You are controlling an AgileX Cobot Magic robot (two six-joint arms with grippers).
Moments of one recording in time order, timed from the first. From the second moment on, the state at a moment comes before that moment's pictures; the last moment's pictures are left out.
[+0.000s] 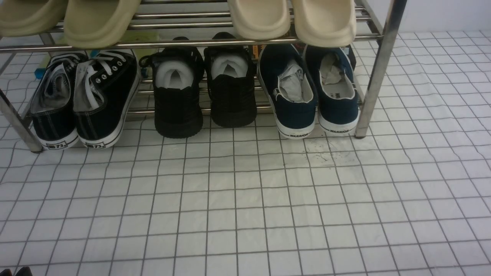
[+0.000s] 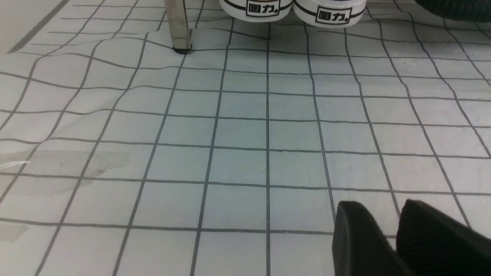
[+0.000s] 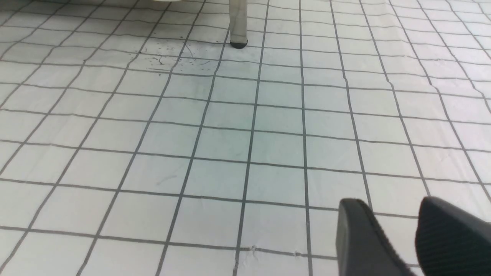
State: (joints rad) right arm 0.08 -0.01 0.02 0.07 0.39 -0.06; left arm -0.02 -0.01 0.02 0.15 0.38 -0.16
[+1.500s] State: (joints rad) right arm 0.08 0.24 -0.42 0.25 0.62 0.22; left arm -0.02 -0.01 0.02 0.15 0.38 -0.16
